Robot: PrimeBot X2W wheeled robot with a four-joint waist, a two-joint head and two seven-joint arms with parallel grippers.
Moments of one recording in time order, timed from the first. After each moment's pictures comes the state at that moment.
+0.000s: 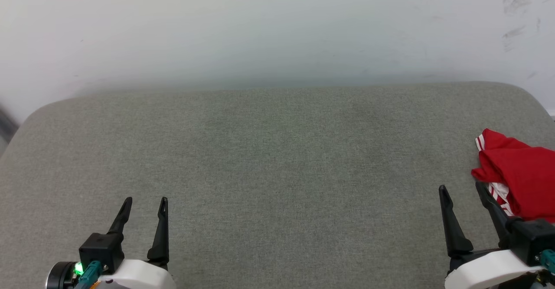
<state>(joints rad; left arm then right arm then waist) 0.00 0.44 -0.36 0.08 -0.50 0.24 -0.26 0.11 -0.05 -0.04 -0.16 0.08 0.13 0.01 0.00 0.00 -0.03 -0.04</state>
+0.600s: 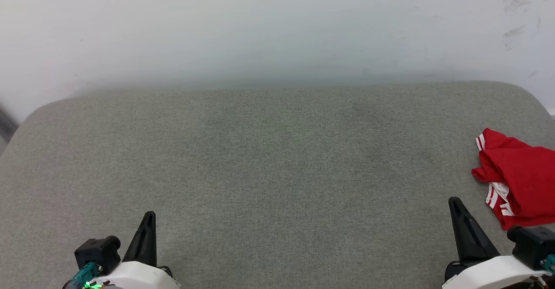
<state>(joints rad) 0.02 0.38 -0.32 0.13 -0.62 0.20 -0.22 0.12 -0.06 -0.03 -0.08 0.25 0.13 0.01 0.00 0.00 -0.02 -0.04</state>
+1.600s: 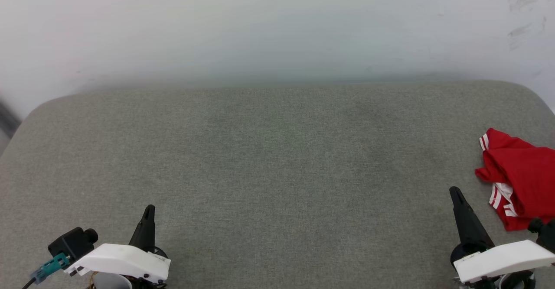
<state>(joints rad) -0.03 0.26 -0.16 0.18 -1.02 0.07 -0.10 0.04 -0.07 -0.03 0.05 0.81 0.13 0.02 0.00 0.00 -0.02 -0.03</state>
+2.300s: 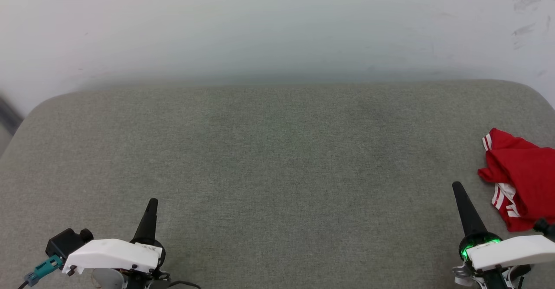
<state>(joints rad) -0.05 0.19 -0.07 0.20 -1.23 0.00 -0.03 -0.01 -0.08 -0.04 0.11 1.10 0.13 0.04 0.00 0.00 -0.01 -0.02</state>
